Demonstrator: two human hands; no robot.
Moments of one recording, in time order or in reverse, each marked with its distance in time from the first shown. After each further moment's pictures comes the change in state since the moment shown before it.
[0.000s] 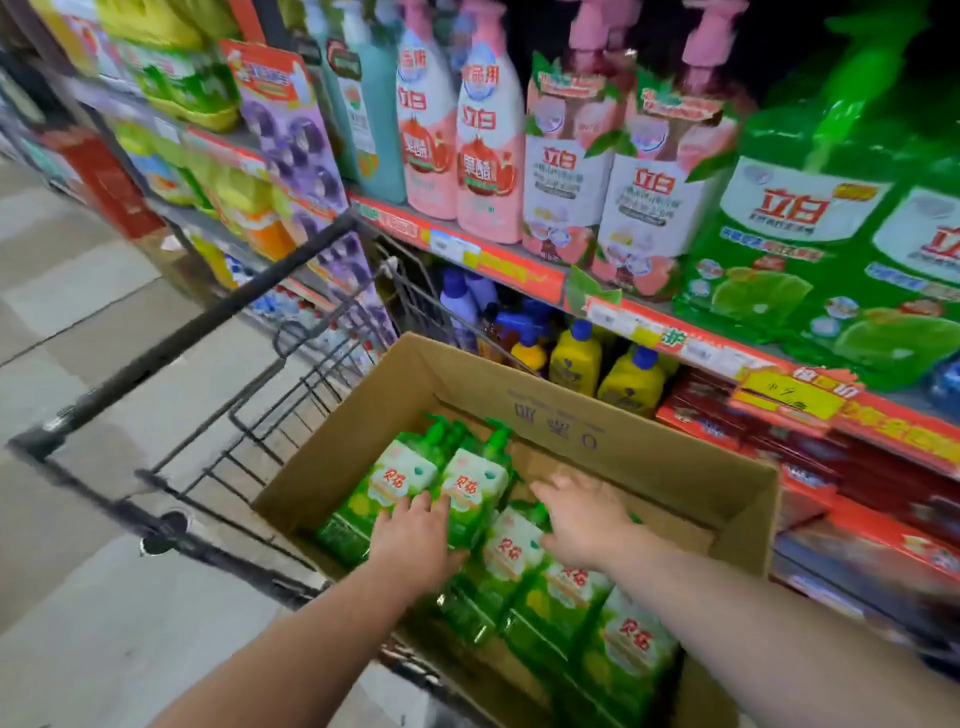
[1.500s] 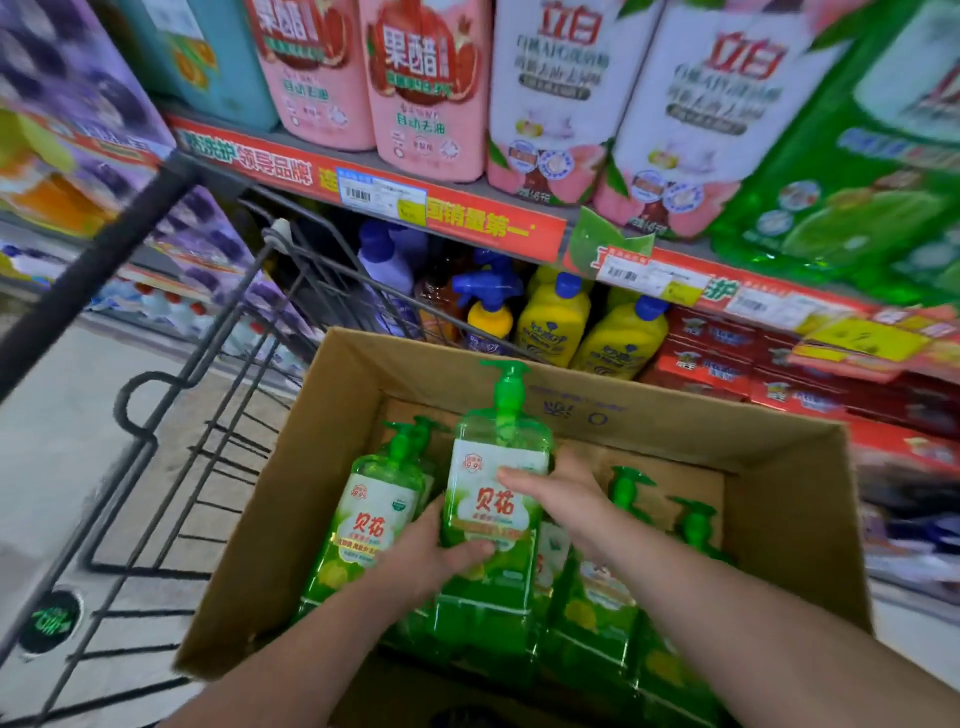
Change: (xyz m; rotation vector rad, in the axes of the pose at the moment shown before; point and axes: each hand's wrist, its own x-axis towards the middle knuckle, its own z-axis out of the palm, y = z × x) left_hand 0.119 -0.052 0.014 -0.950 -0.509 0.120; right_hand 0.107 -0.036 0.006 1.505 0.248 0.518
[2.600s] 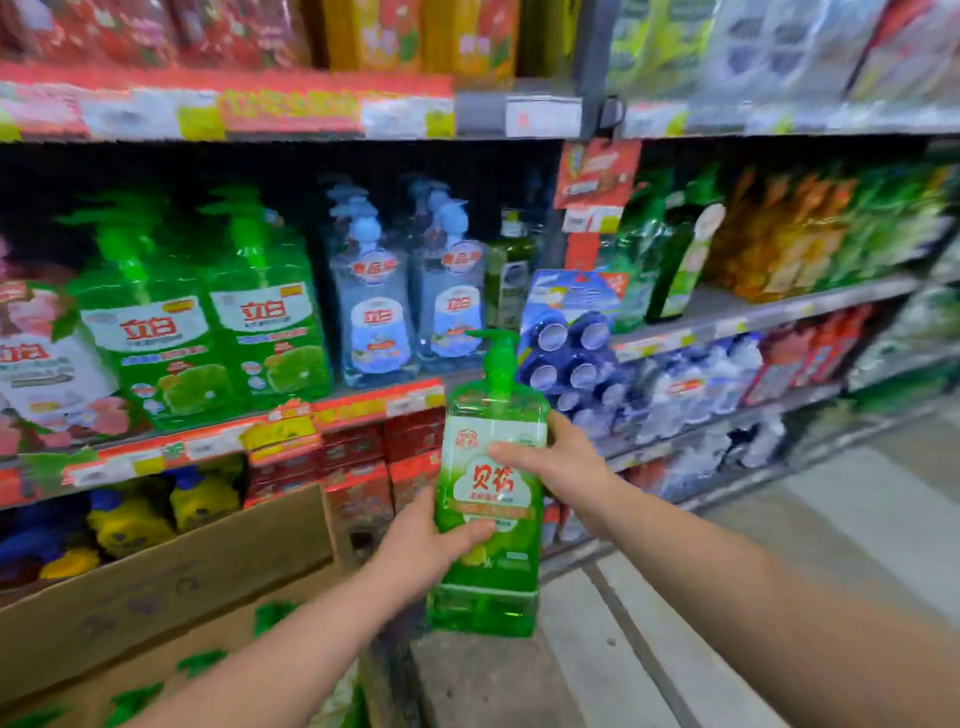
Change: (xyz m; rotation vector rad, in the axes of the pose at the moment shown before) left_hand -0.147 0.227 0.353 0.355 -0.183 0.778; right_hand -0.298 0.107 -0.366 0.397 0.626 -0.503
